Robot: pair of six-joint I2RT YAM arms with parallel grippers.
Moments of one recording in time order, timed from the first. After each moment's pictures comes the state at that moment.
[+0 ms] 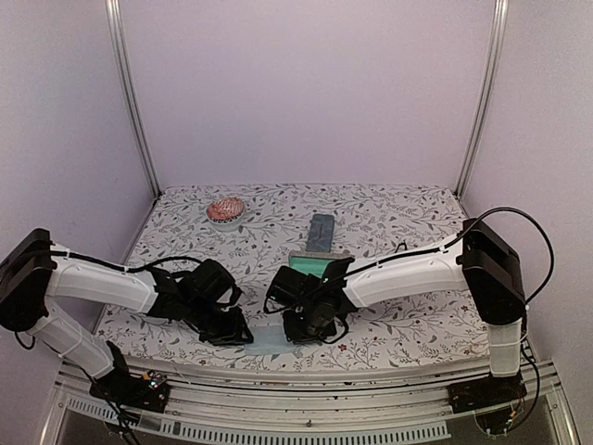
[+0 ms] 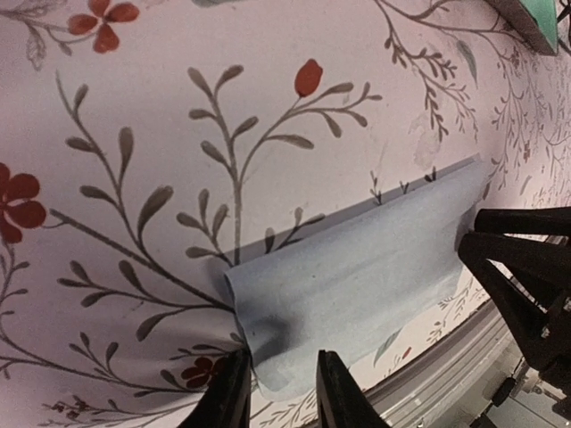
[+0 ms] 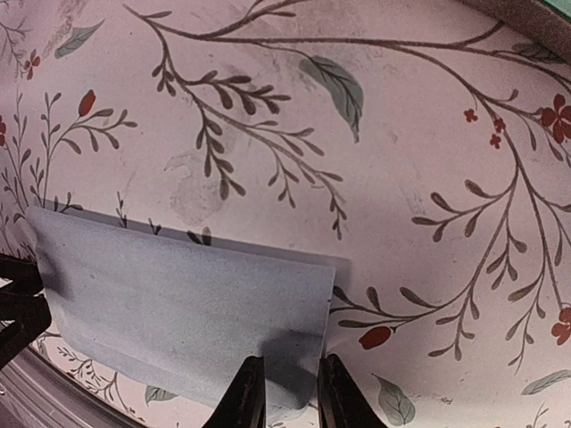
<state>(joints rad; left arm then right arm) -0.90 1.44 0.60 -0.25 0.23 -0.94 1.21 2.08 1.46 -0.64 0.09 0.96</state>
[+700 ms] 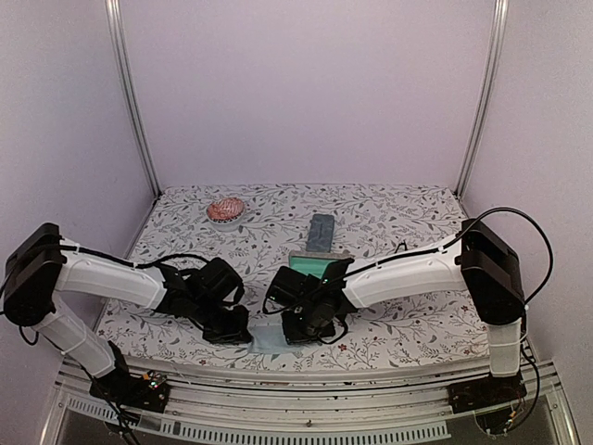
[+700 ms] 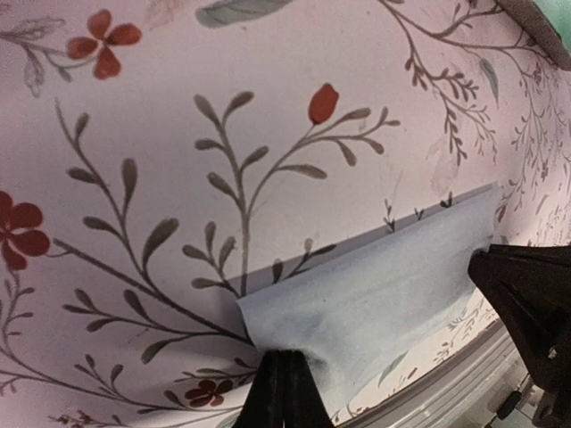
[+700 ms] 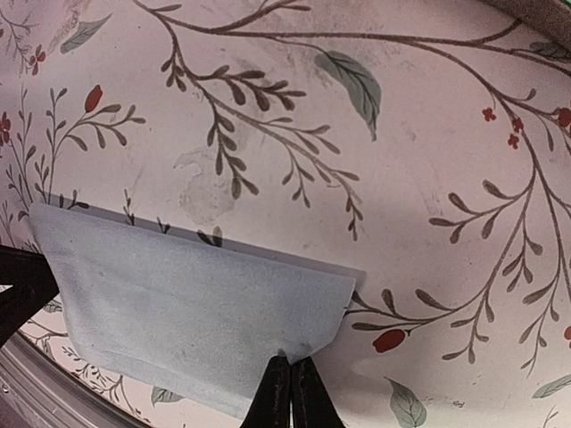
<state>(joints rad) -0.90 1.51 0.66 -0.28 0.19 -0.95 1.21 2.08 1.46 -0.62 0.08 0.96</state>
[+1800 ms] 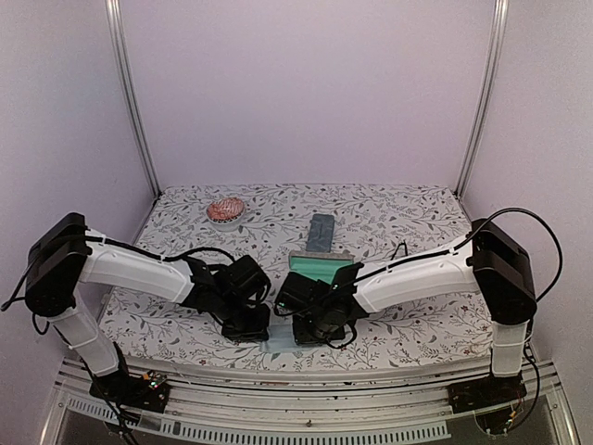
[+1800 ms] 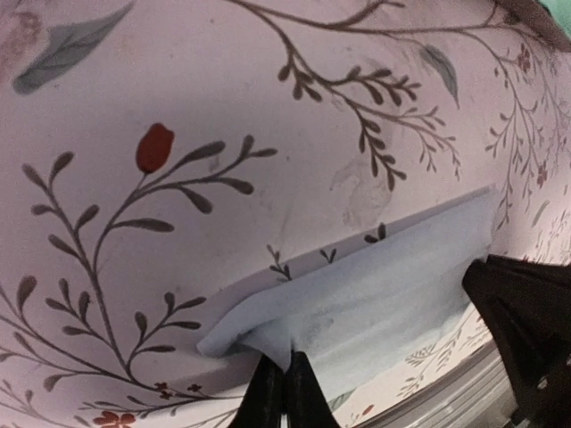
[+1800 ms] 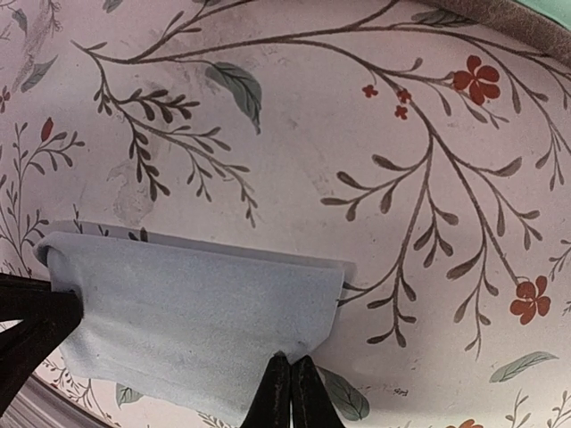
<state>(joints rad) -0.99 1.67 0.85 -0.36 0.13 -0.97 1.22 2.02 1.36 -0.60 0.17 1.05</state>
